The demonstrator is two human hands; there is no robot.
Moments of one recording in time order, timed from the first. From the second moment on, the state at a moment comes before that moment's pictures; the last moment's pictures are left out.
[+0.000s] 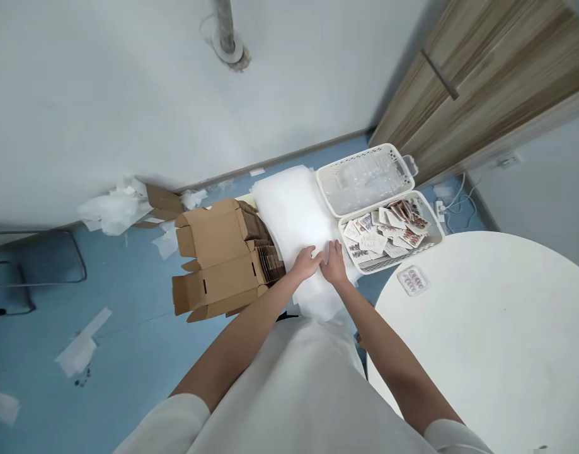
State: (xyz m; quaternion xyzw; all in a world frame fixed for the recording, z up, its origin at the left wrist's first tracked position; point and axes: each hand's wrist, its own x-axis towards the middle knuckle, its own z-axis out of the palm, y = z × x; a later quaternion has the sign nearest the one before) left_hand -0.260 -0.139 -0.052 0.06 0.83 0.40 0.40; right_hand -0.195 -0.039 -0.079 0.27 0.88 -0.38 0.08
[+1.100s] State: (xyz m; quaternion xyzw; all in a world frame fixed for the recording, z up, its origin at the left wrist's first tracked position) left_hand -0.263 -0.137 -0.098 -0.16 0.77 0.53 0.31; right_hand -0.210 -0.029 -0.062 0.23 0.90 -0.36 0.03
